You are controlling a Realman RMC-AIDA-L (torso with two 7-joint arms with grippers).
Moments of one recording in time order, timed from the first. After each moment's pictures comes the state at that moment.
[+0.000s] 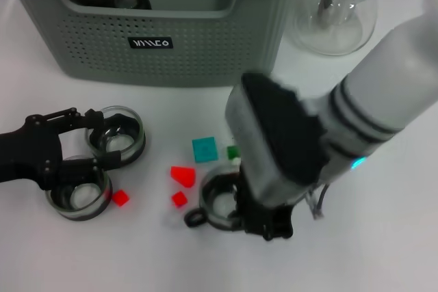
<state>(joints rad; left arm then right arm) -0.36 -2.07 0.30 0.75 2.25 1.91 -1.25 0.69 2.10 -1.89 -1.29 -2.24 -1.49 1.99</state>
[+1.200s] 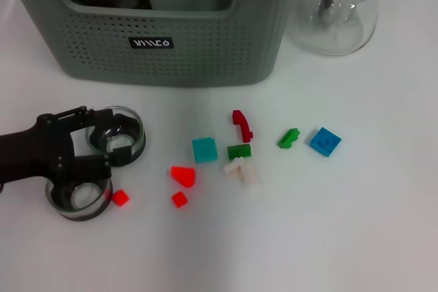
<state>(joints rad) -0.37 -2.09 0.29 0.71 2.24 1.88 -1.25 1.23 2.10 -1.31 -0.61 -2.23 -0.74 2.26</state>
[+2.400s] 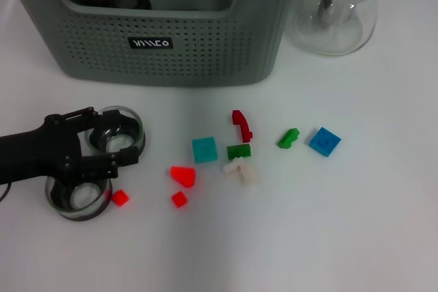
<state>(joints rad) -0.38 -2.09 0.30 0.69 2.25 1.86 -1.25 1.22 2.10 -1.30 -0.42 -2.29 -0.65 2.26</state>
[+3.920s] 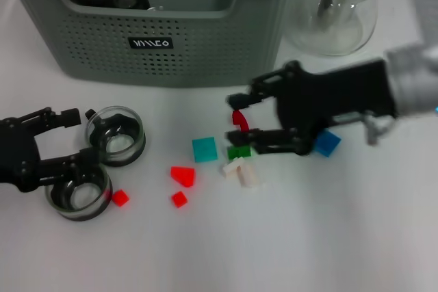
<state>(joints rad) -0.32 -2.07 0.19 0.76 2.26 1.96 -1.25 0.44 2.10 -1.35 -1.22 -1.83 -1.52 1.63</state>
